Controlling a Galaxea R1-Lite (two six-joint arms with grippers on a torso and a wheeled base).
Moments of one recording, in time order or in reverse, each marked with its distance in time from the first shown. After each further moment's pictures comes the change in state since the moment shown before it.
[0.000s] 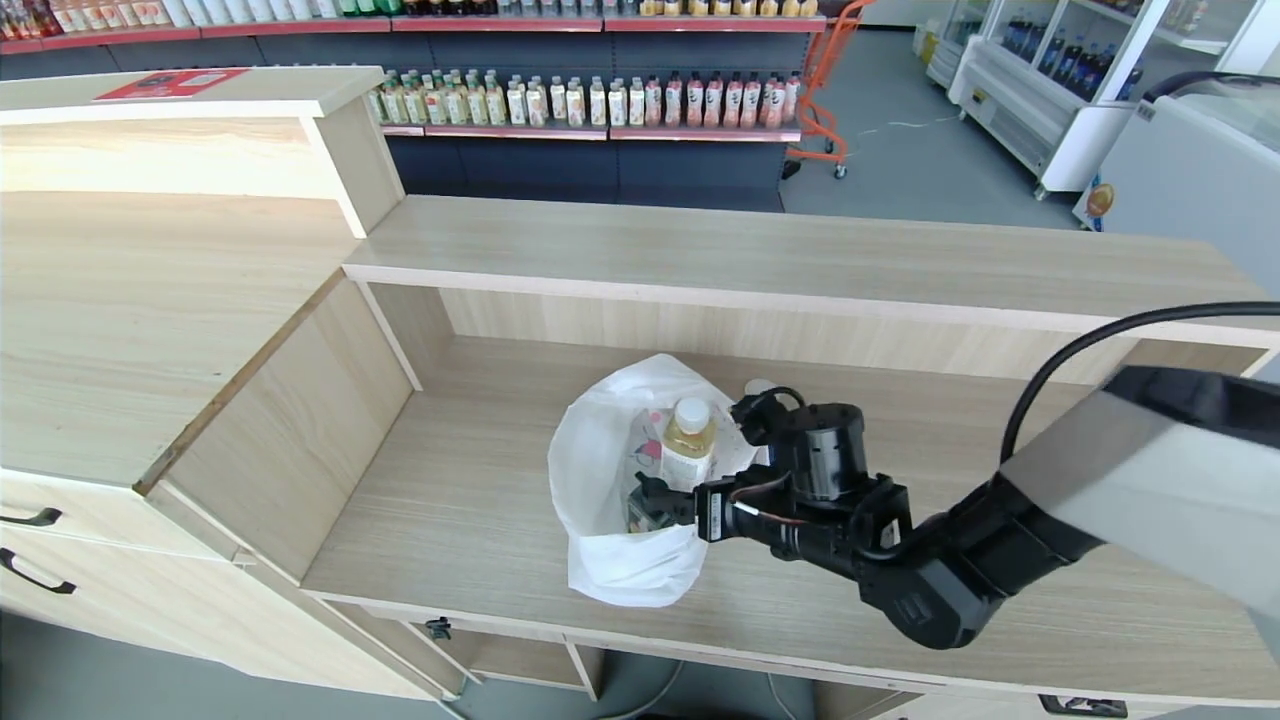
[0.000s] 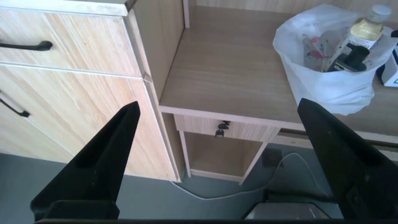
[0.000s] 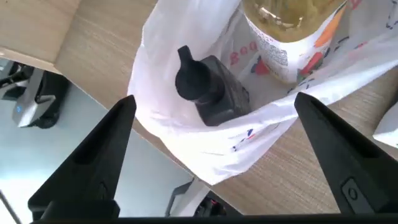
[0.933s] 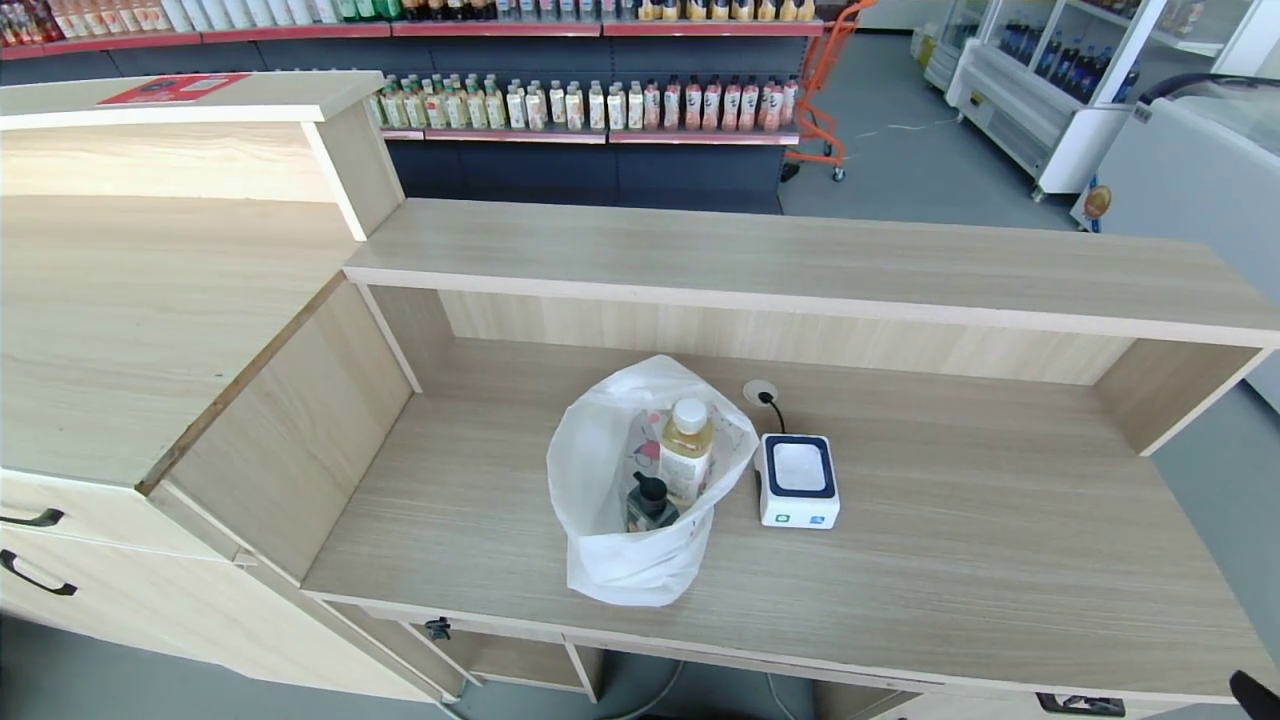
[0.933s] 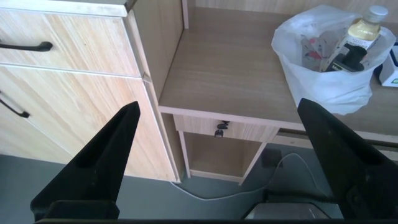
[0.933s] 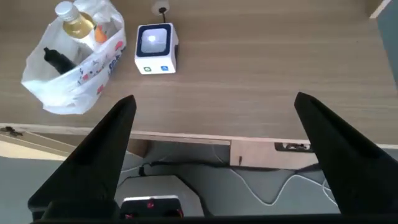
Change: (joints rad) left arm 0.000 0.000 0.000 0.000 0.000 0.000; right arm -0.538 -1.761 0.800 0.735 -0.118 -0.201
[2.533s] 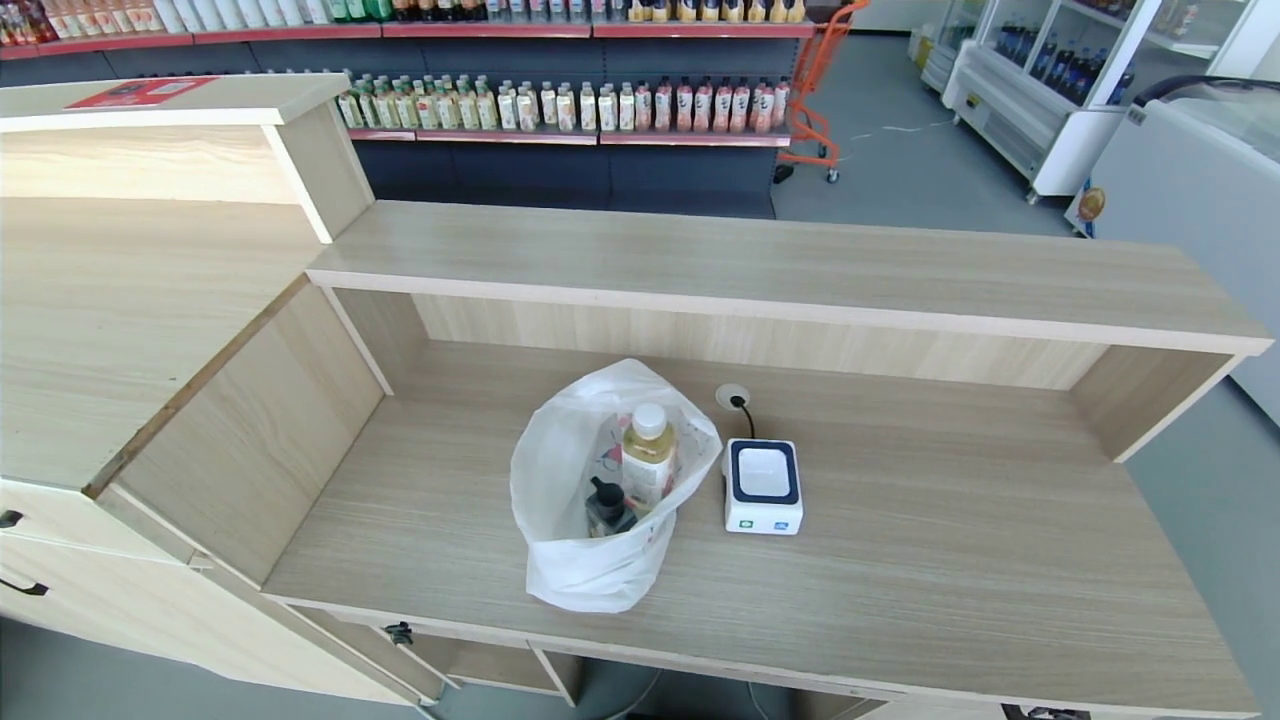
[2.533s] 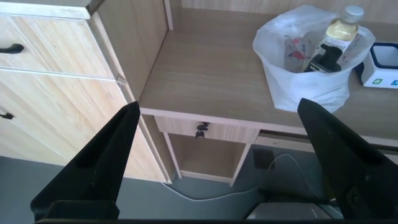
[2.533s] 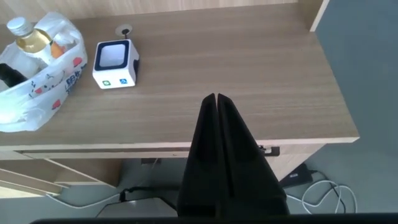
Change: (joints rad) left arm 0.000 0.004 0.000 0.000 -0.001 0.009; right arm -0.088 -0.384 0.106 0.154 -0.011 -0.011
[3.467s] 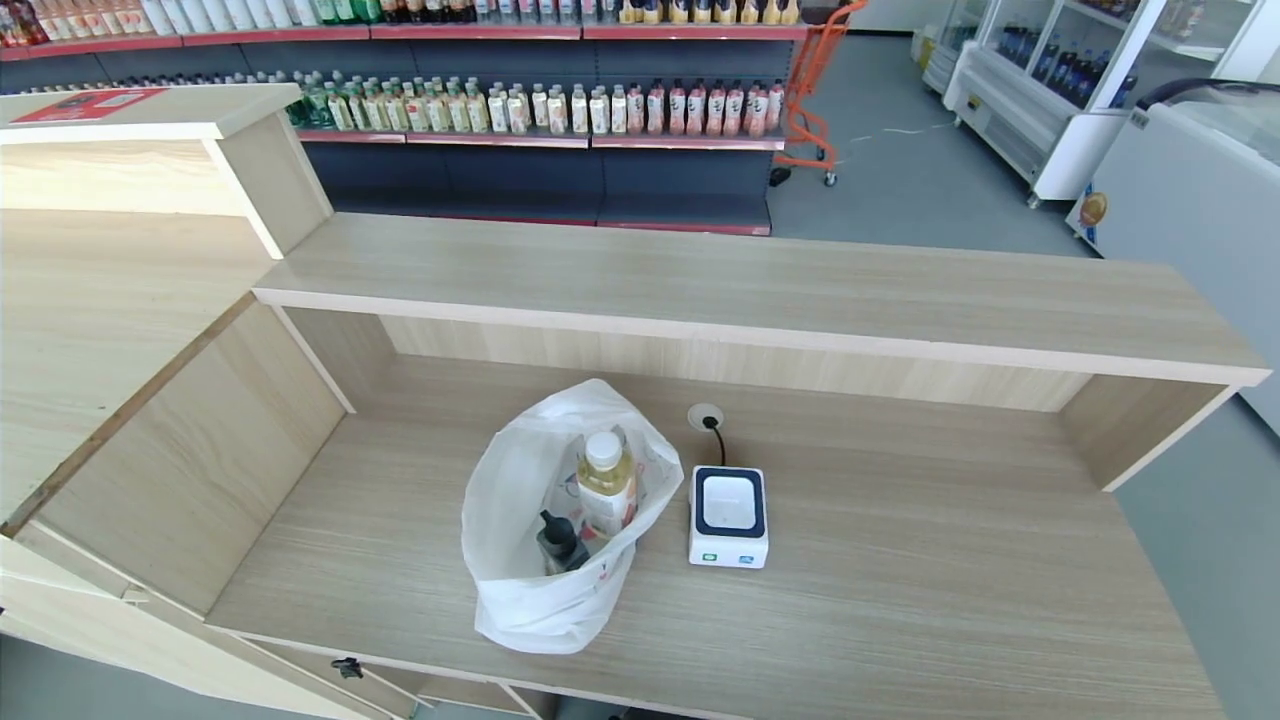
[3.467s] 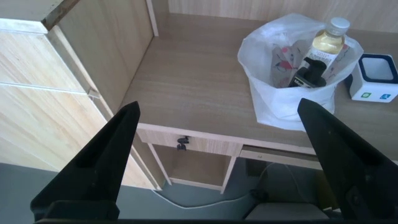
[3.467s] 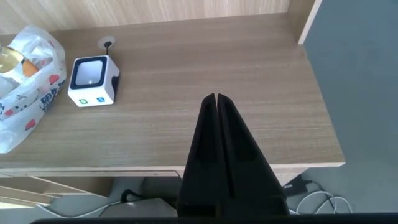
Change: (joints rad) left arm -0.001 -0.002 0.000 0.000 0.002 -0.007; right arm -0.001 0.001 0.000 0.000 0.000 0.012
